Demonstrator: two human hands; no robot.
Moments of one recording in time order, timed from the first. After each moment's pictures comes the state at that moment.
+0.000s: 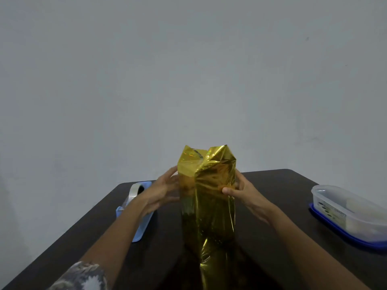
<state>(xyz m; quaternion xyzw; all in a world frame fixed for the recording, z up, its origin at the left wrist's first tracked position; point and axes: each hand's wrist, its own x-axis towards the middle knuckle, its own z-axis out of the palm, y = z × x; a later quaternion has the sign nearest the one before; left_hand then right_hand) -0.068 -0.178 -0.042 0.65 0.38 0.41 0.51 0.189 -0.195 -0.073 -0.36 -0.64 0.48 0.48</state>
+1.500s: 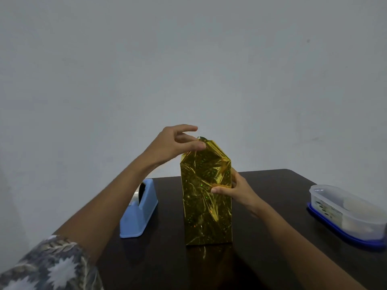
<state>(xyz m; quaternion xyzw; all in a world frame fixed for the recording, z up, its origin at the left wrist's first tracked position) -0.033 -0.238 0.067 0.79 0.39 0.43 0.19 0.172 -0.202 -0.067 -0.39 -0.68 0.38 0.49</state>
